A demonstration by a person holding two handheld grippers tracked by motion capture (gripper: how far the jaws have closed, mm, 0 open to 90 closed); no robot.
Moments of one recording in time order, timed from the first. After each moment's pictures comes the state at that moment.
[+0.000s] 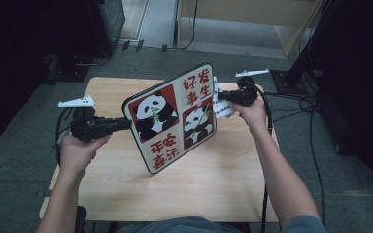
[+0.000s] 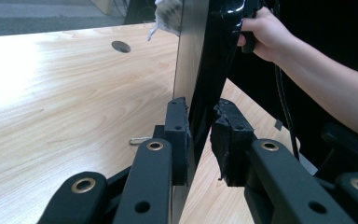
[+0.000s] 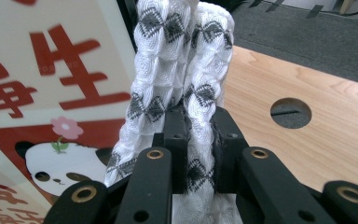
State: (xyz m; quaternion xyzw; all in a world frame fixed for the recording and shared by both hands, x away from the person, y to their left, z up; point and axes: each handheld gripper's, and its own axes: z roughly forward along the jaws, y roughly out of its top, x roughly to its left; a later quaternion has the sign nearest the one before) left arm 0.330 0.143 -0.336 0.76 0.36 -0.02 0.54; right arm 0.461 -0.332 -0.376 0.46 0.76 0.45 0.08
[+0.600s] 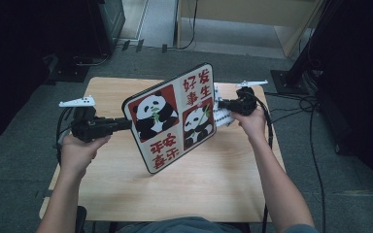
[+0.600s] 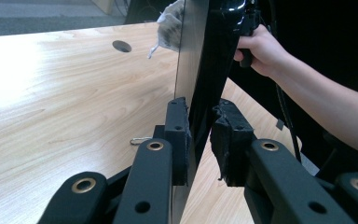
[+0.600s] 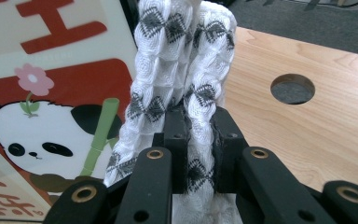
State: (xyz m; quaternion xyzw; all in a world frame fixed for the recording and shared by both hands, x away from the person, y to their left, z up) left arm 0.331 0.143 -0.337 0.76 0.36 -0.02 0.54; right arm 0.450 -0.338 -0.407 0.46 0.76 0.45 0.08
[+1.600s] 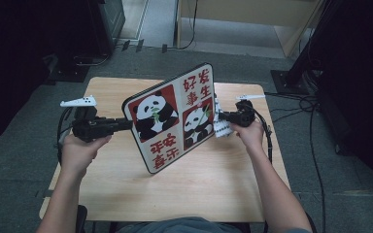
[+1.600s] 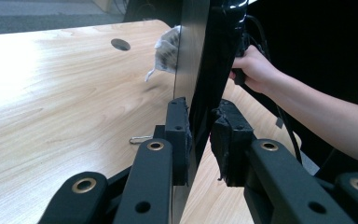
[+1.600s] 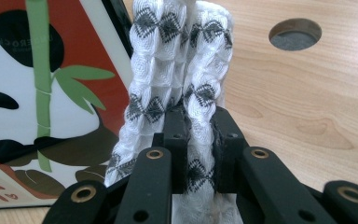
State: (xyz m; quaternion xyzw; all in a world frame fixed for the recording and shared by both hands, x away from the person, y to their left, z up) left arm 0.331 0.141 -0.337 0.76 0.36 -0.02 0.54; right arm 0.437 -0.344 -0.454 0.49 0.75 0.44 0.06
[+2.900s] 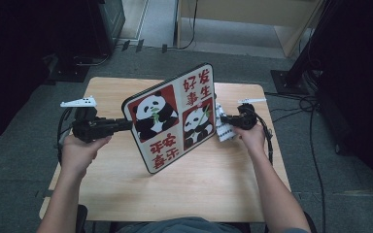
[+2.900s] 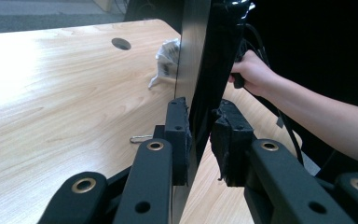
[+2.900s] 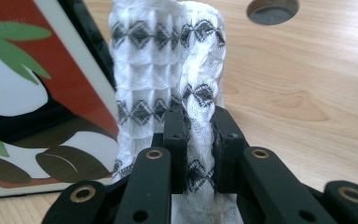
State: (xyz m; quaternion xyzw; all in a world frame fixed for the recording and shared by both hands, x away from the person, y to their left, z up) left arm 0.331 0.141 -0.338 0.77 0.36 -0.02 0.53; right arm 0.437 -0.358 -0.468 0.51 0.75 0.41 0.07
